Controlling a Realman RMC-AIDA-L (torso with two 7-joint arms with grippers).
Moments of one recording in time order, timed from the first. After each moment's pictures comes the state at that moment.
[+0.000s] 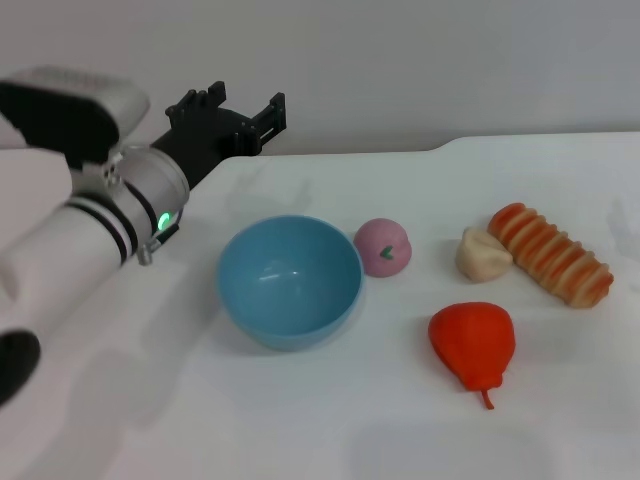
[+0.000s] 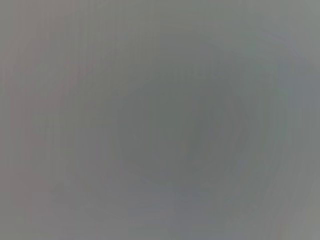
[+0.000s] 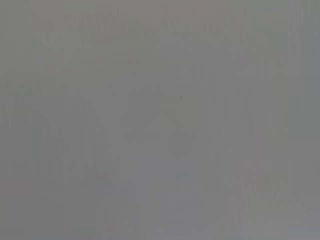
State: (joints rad) left arm -0.46 -1.96 -1.01 -0.91 2.48 0.31 -0.05; right arm 0.49 2.08 -0.50 -0.03 -0.81 -1.06 0.40
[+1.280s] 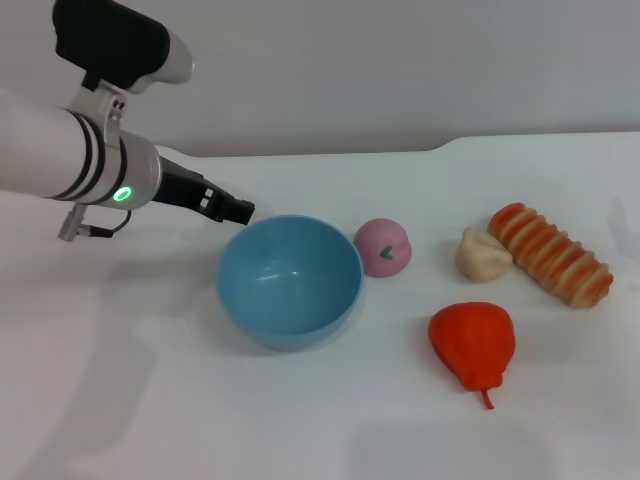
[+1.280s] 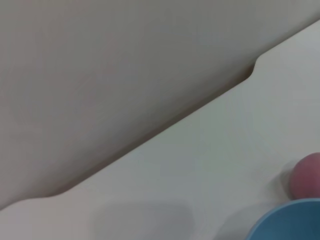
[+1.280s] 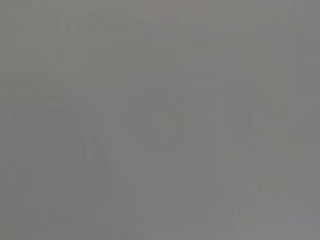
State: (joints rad) left arm -0.60 -2.06 -1.63 -1.18 2.60 -0.99 0.46; right arm 0.49 2.08 -0.50 -0.03 -0.81 -1.06 0.40
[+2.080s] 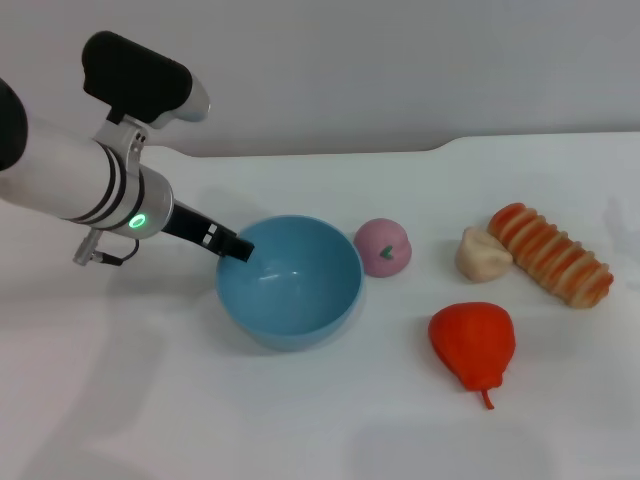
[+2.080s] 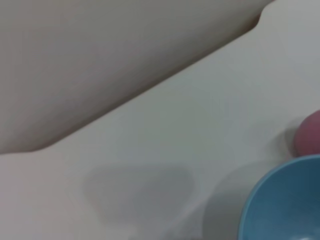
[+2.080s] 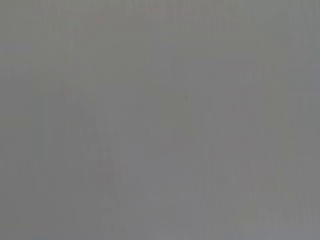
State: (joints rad) left arm -0.69 -2.06 -1.63 -0.97 2.60 -0.96 0.46; right arm 0.50 2.08 -0.51 -0.03 -0.81 -1.06 0.39
